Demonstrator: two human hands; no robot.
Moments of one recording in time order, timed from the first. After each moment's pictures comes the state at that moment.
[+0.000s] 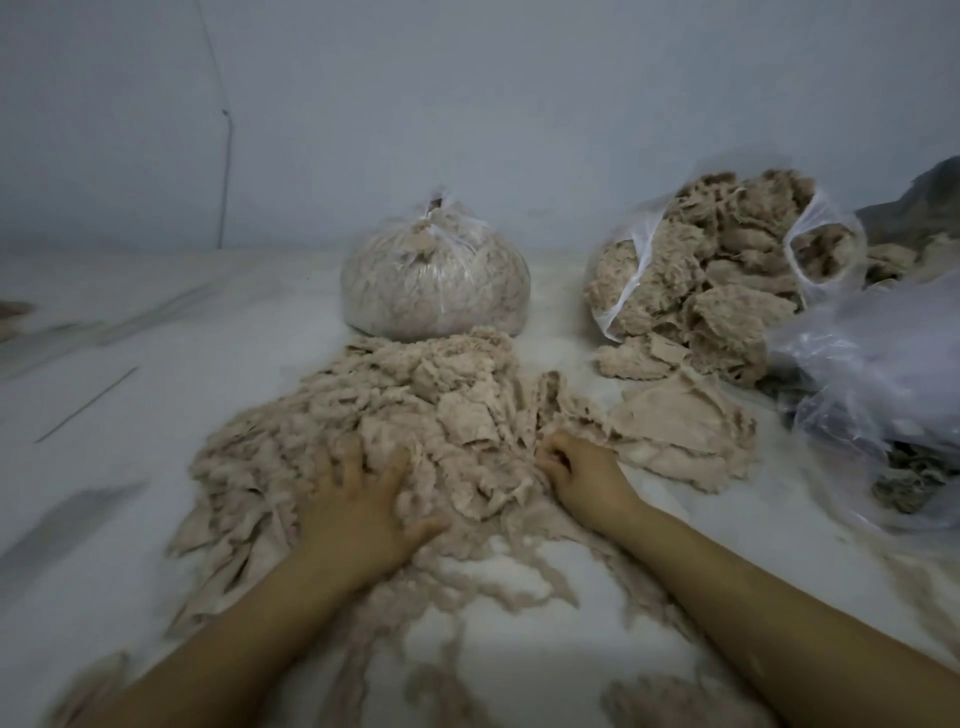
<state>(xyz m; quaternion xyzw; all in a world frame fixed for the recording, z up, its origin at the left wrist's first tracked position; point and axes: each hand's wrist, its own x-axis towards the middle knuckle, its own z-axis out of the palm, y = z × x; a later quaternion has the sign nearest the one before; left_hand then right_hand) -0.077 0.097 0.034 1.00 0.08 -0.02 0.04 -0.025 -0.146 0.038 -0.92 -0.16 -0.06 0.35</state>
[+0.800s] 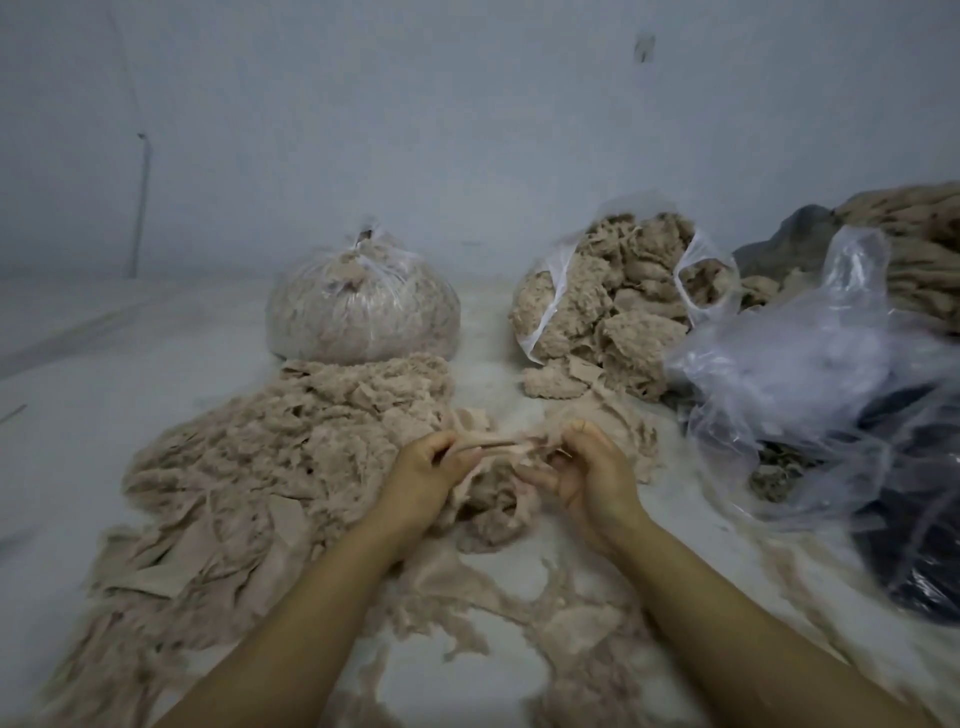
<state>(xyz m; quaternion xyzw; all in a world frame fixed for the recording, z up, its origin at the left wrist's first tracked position) -0.057 -0.017 0.073 0.75 -0.12 0.04 0.64 -0.062 -0.192 0.073 -0.45 -0.04 -0.04 0.89</state>
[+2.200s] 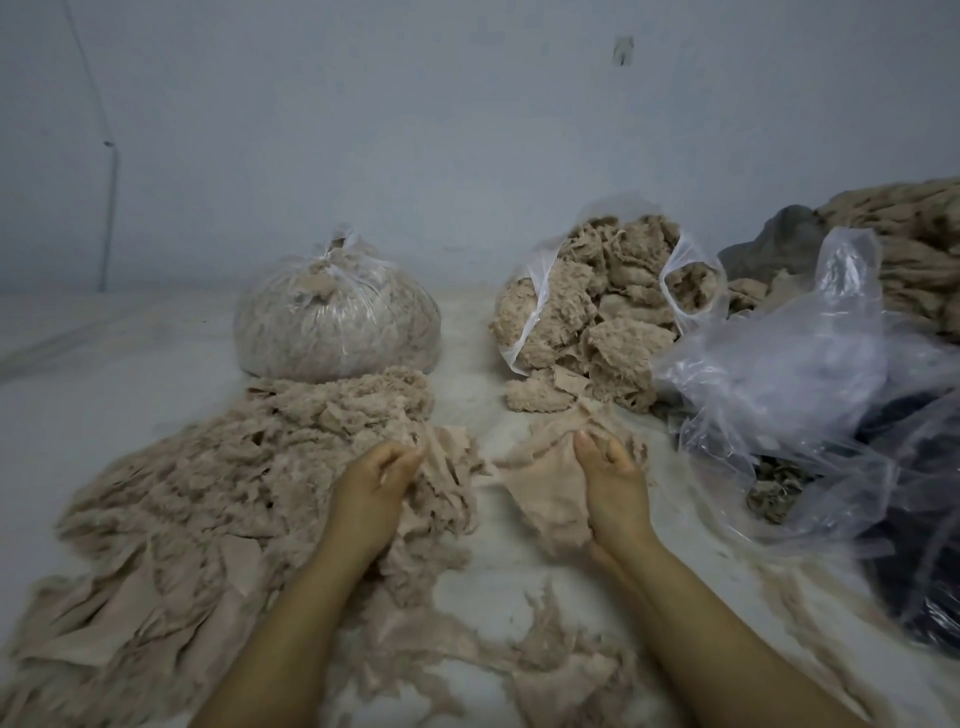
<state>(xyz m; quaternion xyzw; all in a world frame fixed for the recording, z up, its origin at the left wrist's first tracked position) -0.026 -0.007 0.064 0.82 -0.09 0.17 0.54 -0.040 -0.214 0.065 -0.58 0.10 -0.19 0.78</state>
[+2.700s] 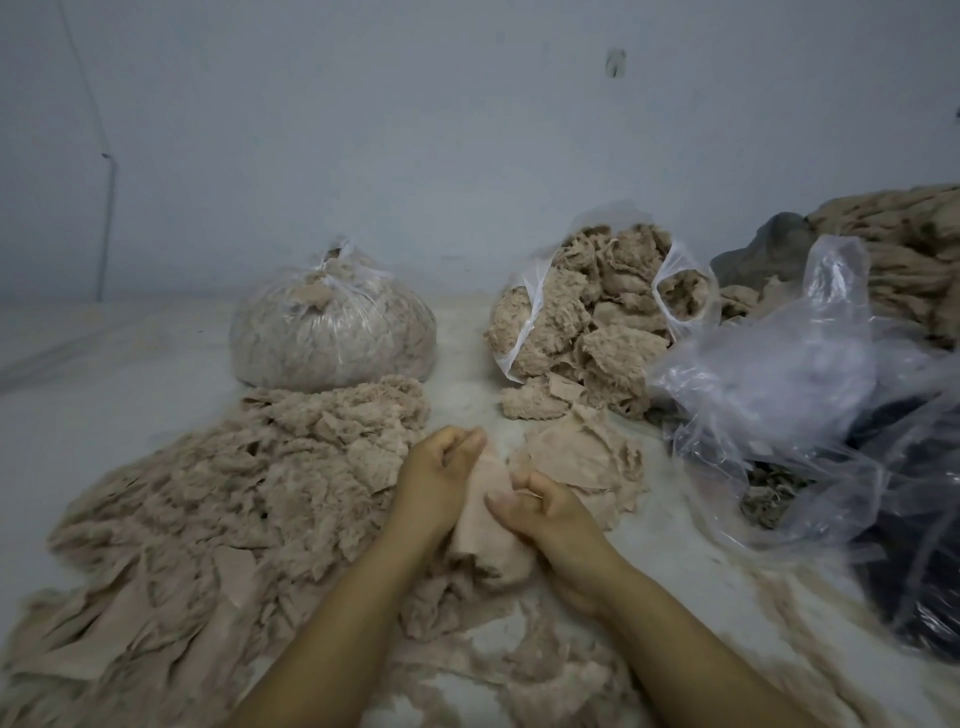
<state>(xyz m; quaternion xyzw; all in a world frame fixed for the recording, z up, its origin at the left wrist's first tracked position) -0.026 -0.063 0.085 0.76 -0.11 0.13 0.63 -0.064 -0.194 0.059 -0.62 -0.07 0.04 0.78</state>
